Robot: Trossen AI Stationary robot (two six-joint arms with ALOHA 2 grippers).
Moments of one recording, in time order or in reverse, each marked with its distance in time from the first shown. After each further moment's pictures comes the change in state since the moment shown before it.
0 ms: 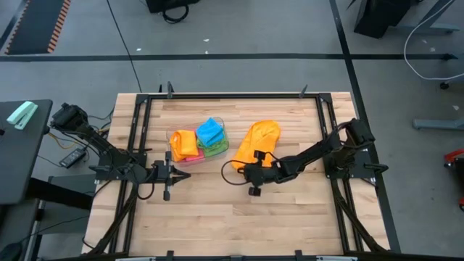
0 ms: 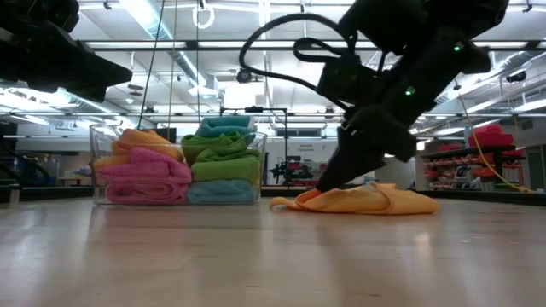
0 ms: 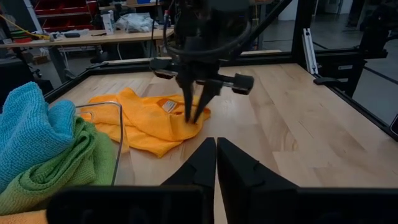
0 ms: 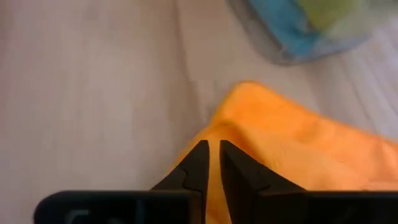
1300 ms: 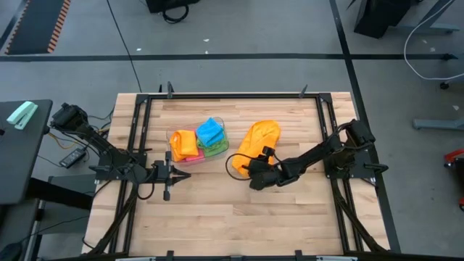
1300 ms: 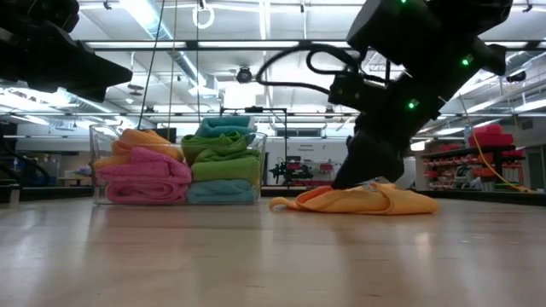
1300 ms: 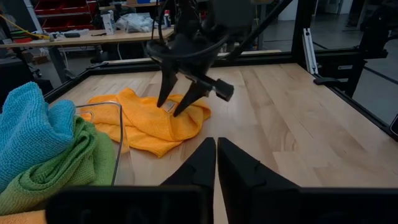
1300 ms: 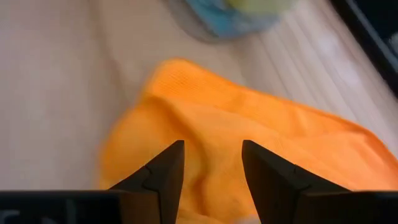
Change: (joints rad) left arm 0.000 0.000 0.000 0.000 0.000 0.000; right arm 0.030 0.000 -0.001 -0.148 0.297 0.133
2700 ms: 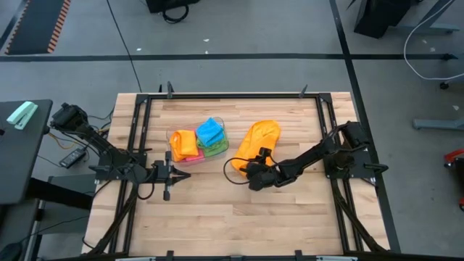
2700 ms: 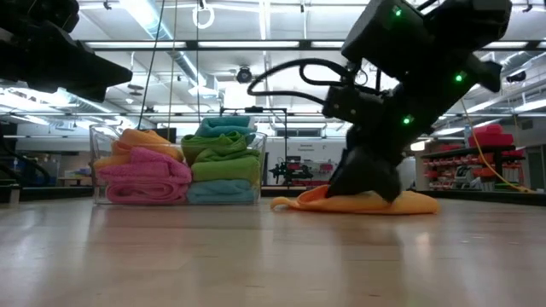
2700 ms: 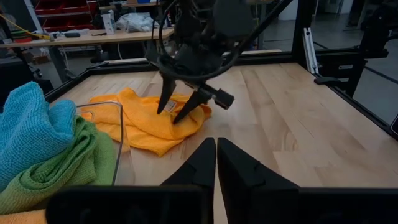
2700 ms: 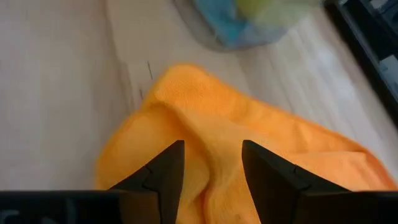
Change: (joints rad) left arm 0.000 0.000 0.000 -0.001 0.000 0.000; right arm -0.004 0.052 -0.007 0.095 0.011 -0.124
